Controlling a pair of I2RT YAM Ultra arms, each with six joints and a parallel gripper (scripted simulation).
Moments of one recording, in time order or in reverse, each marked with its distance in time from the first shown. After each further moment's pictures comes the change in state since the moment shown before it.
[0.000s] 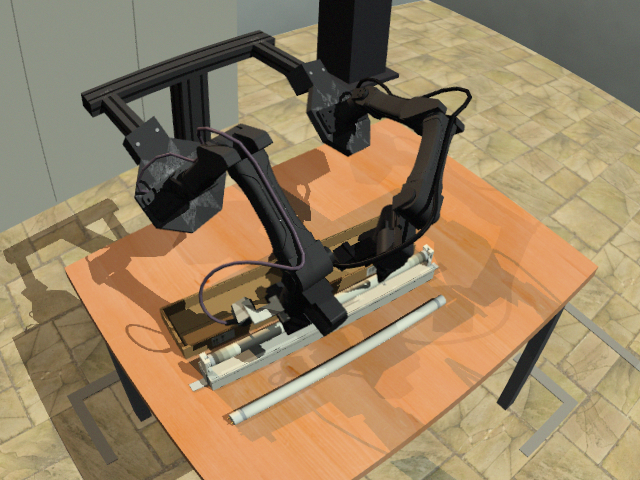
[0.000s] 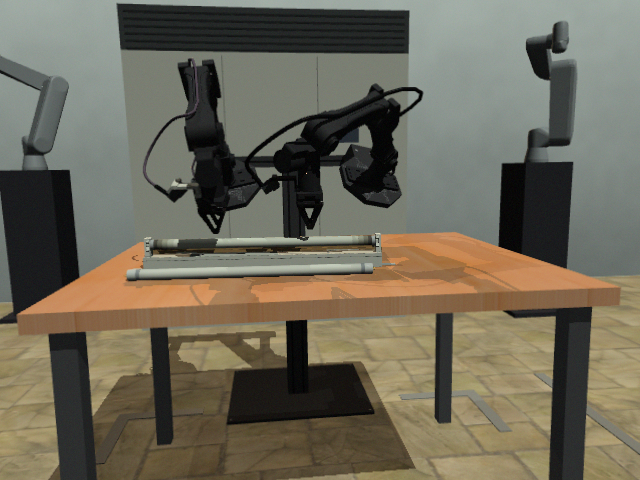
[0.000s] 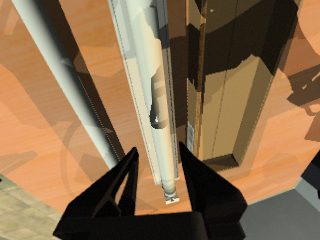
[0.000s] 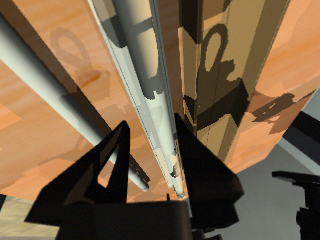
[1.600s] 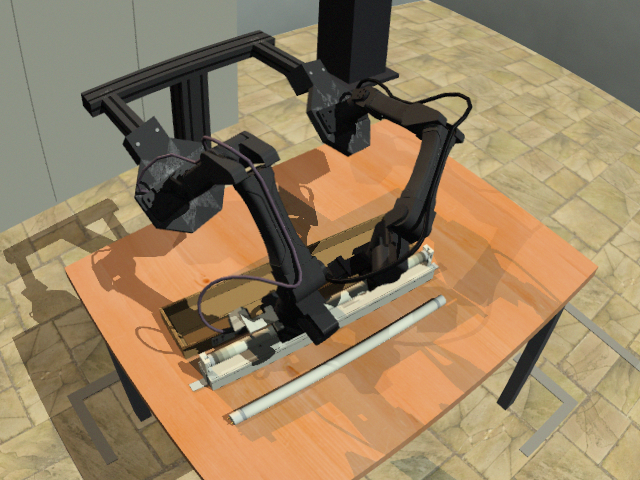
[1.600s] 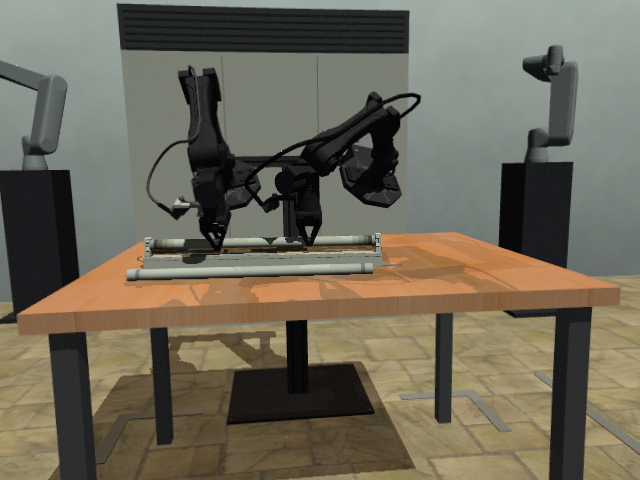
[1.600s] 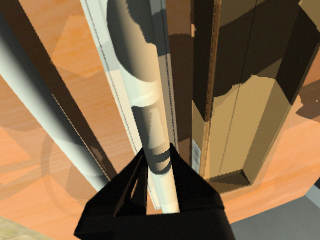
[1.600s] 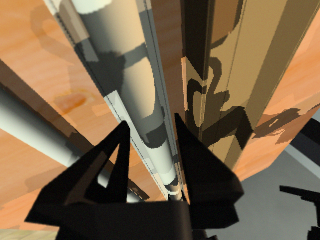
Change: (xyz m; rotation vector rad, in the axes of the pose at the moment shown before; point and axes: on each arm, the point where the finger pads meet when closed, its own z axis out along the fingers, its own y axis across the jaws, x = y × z) left arm -0.003 -0.003 0.051 0.006 -0.001 0.015; right arm -0.002 -0.002 0.051 0.006 -0.005 0.004
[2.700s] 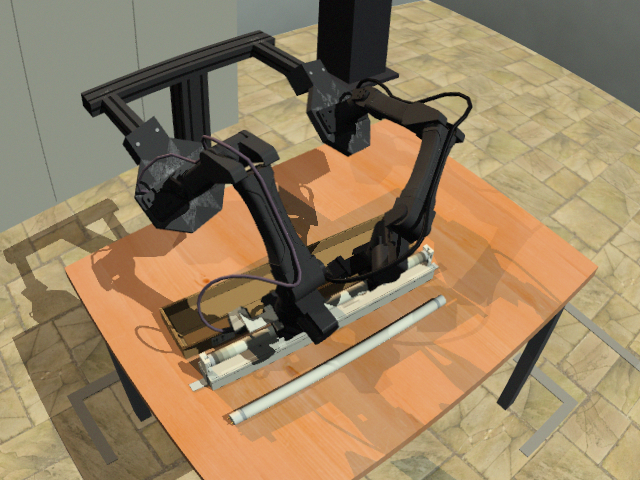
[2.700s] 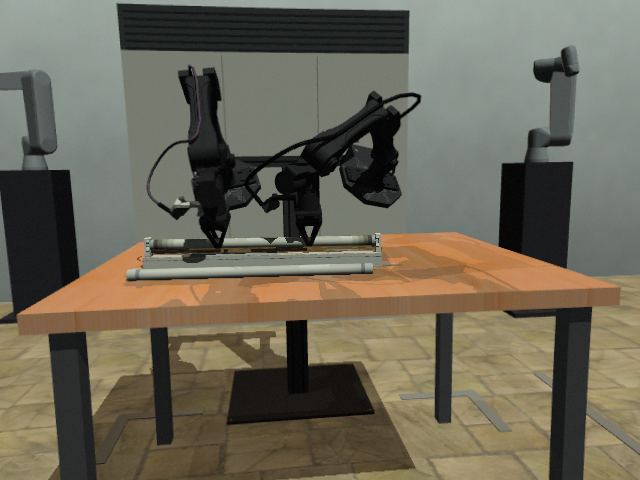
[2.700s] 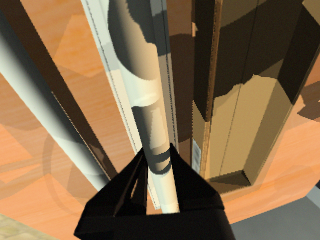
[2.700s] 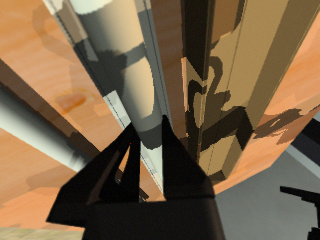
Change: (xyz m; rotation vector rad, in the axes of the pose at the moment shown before) left arm 0.000 0.000 0.000 -0.008 0.001 -0.001; right arm 0.000 0.000 0.000 -0.007 0.001 0.000
